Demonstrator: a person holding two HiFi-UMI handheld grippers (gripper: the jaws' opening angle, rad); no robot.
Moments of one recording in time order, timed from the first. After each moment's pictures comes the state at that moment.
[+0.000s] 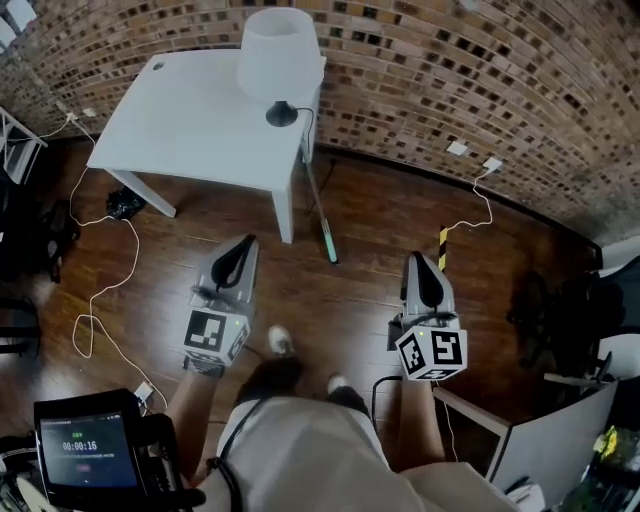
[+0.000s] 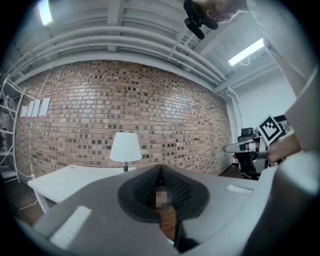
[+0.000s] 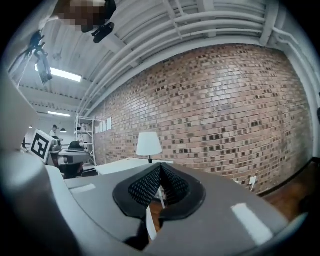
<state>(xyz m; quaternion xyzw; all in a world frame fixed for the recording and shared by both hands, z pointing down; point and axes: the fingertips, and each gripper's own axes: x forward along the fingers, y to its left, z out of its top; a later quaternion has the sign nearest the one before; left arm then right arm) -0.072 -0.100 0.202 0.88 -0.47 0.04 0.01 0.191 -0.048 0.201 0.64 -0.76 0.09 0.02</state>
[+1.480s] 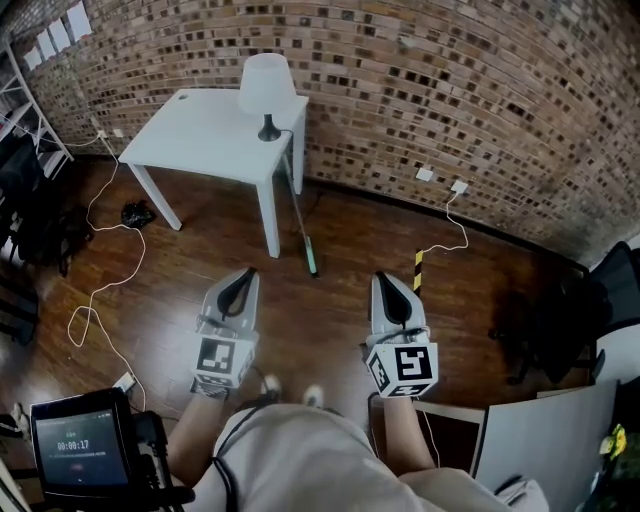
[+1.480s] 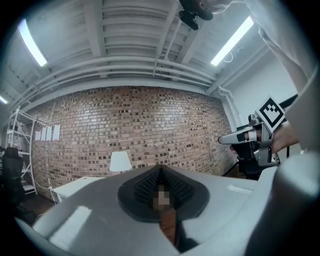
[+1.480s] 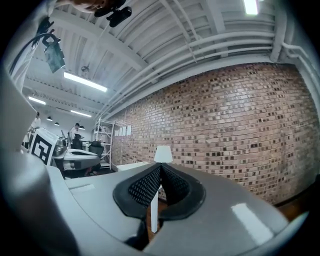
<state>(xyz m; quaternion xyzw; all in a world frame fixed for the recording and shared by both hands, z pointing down) 0.007 0.183 0.126 0.86 -0.51 0.02 -0.06 0.215 0.207 0.106 0.59 -0.81 0.01 0.02</state>
